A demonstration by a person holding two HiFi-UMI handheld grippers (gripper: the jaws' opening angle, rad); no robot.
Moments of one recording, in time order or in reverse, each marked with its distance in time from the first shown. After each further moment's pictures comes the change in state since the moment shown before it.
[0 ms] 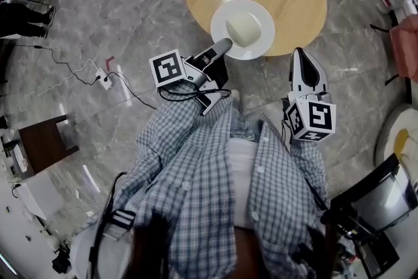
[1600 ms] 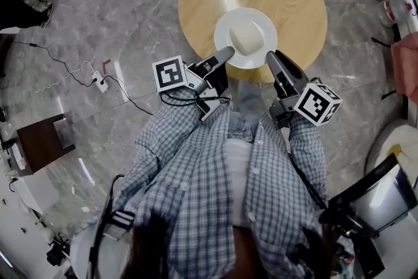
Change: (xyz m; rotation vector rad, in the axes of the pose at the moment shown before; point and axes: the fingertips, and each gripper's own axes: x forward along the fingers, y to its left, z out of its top) left arm 0.070 0.020 0.036 -0.014 0.018 -0.003; right arm 0.104 -0.005 -0.021 0.714 0.237 0.426
